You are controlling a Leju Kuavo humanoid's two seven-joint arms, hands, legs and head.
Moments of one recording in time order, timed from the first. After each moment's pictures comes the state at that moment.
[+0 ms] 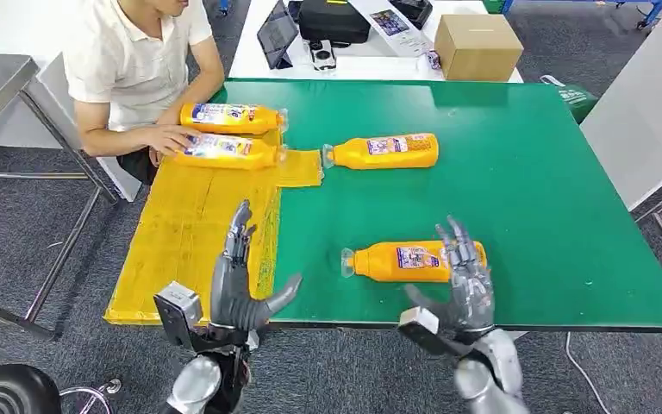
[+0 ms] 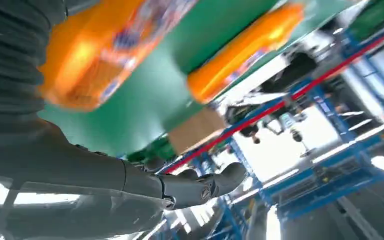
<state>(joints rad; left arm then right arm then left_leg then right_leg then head) -0.07 -0.19 -0.47 -1.43 0.10 0.25 -0.54 -0.08 -0.09 0.18 -1.22 0.75 -0.66 -0.63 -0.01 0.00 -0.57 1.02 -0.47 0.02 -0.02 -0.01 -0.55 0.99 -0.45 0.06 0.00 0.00</state>
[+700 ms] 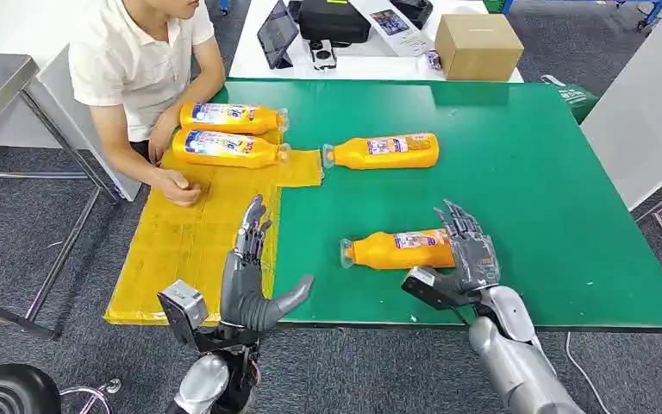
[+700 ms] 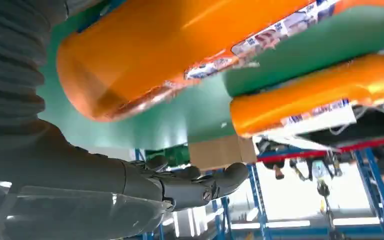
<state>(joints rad) -0.10 -0.20 -0.52 -1.44 0.14 0.23 -0.54 -0.38 -0.15 0.20 -0.76 0.97 -0.60 -0.51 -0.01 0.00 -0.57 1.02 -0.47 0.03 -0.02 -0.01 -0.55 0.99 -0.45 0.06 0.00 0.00</state>
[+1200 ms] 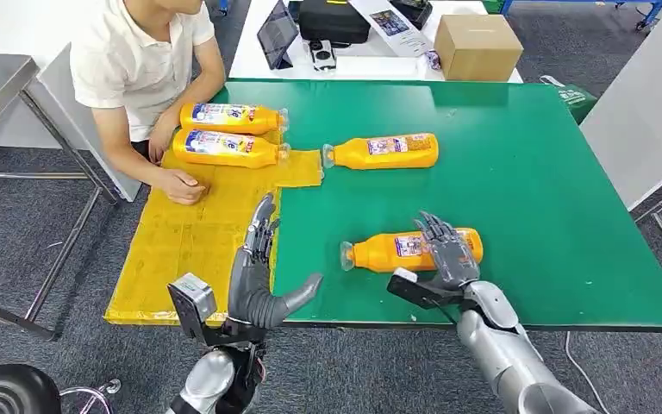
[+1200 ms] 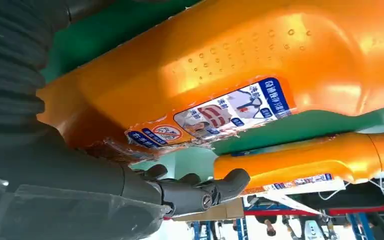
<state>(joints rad) -0.13 -0.21 -0.54 -1.41 0.16 0.23 -0.52 -0.46 -0.13 0.28 -0.60 0.98 -0.47 -0.50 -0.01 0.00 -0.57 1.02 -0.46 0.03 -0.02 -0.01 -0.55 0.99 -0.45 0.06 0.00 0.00</state>
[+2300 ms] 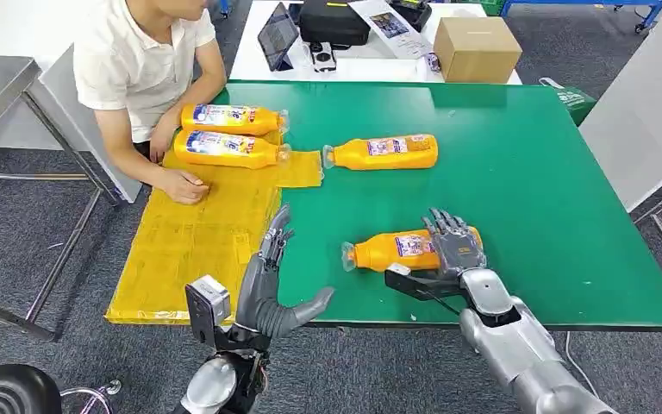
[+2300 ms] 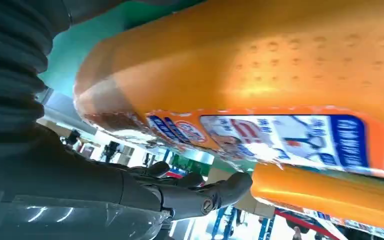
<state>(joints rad) -0.09 -0.21 -0.55 -1.43 0.09 0.18 -0.43 -0.43 -0.25 0.51 -0.88 1.23 -0.21 0.01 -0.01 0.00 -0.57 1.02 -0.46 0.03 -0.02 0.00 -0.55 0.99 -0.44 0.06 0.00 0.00</state>
